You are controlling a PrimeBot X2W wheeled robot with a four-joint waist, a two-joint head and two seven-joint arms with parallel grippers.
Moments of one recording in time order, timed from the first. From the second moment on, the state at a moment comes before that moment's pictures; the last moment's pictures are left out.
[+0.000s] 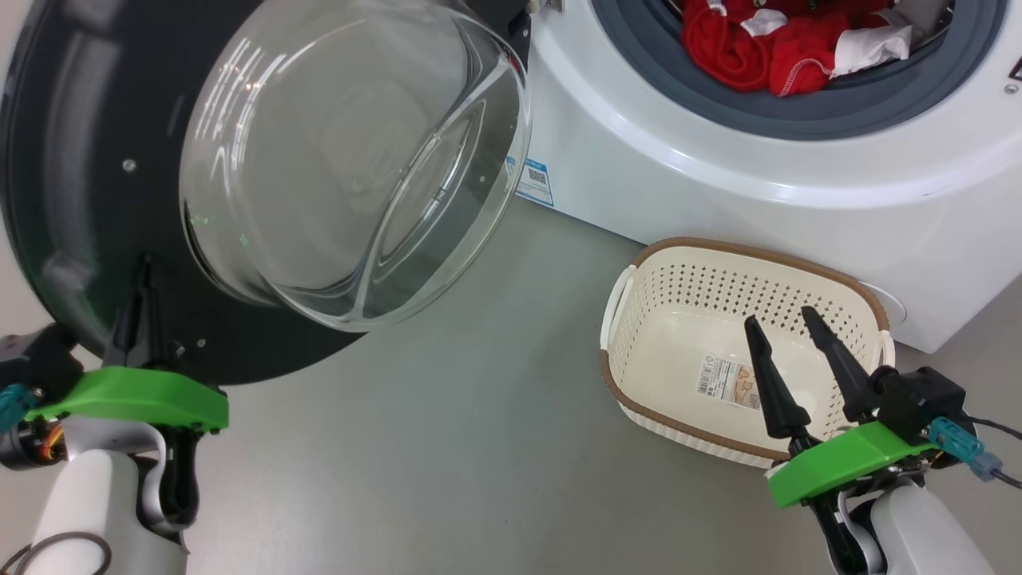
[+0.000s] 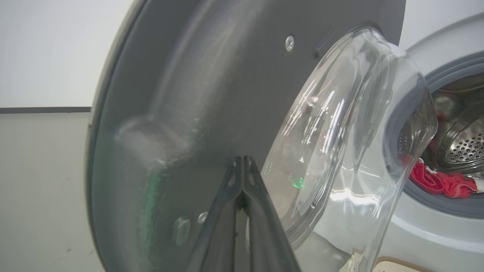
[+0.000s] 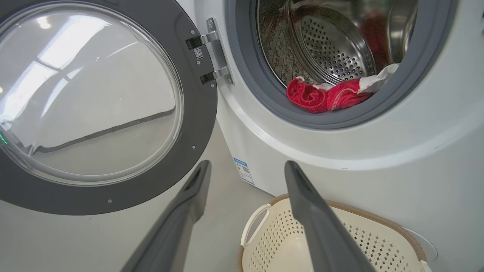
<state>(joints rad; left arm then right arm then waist) -0.50 0.16 0.04 0.54 -0.46 -0.03 -0.25 -0.20 -0.10 0.08 0.34 0.36 0.12 -0.26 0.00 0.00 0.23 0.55</state>
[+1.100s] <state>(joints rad) -0.55 0.08 0.21 0.52 -0.22 -0.12 -0.26 -0.22 -0.09 0.08 0.35 0.35 0.12 -0.26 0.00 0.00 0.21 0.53</state>
